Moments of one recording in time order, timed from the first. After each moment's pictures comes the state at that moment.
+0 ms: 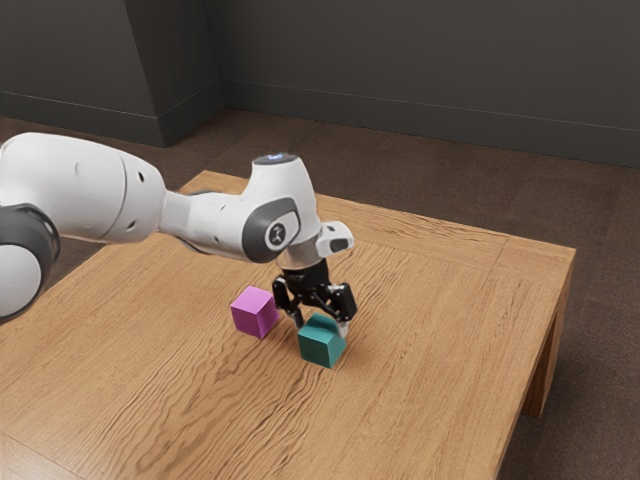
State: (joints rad) arm -0.13 0.46 -0.08 -1.83 -0.17 2.25 -0.13
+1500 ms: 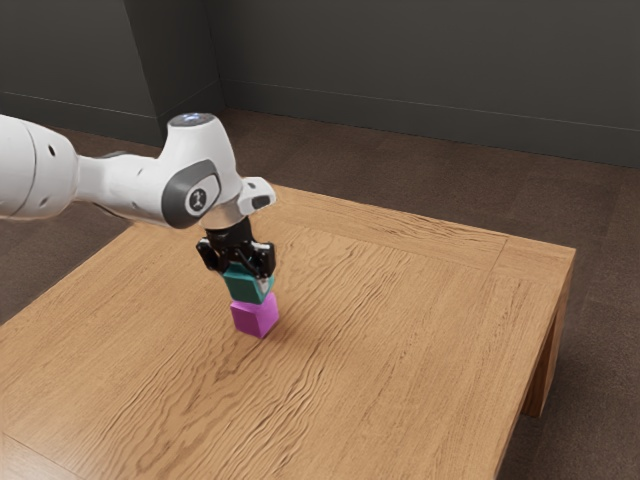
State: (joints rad) arm 0.02 0.23 -0.04 -1.98 -0.04 2.28 -0.16
